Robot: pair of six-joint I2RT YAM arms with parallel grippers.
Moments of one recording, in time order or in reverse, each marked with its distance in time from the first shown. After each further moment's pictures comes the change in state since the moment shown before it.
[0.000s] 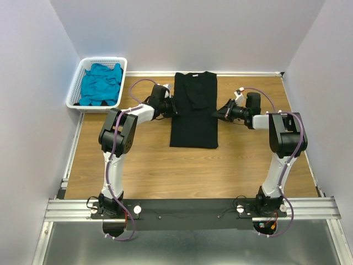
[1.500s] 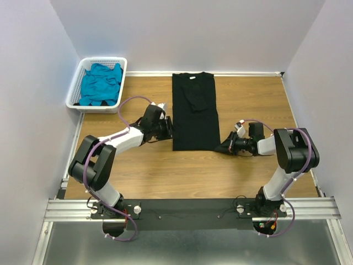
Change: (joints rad) left arm -0.114 -0.541 -0.520 -0.051 -0.077 -0.021; right arm 0.017 -0.267 -0.535 -0.048 -0.056 -0.076
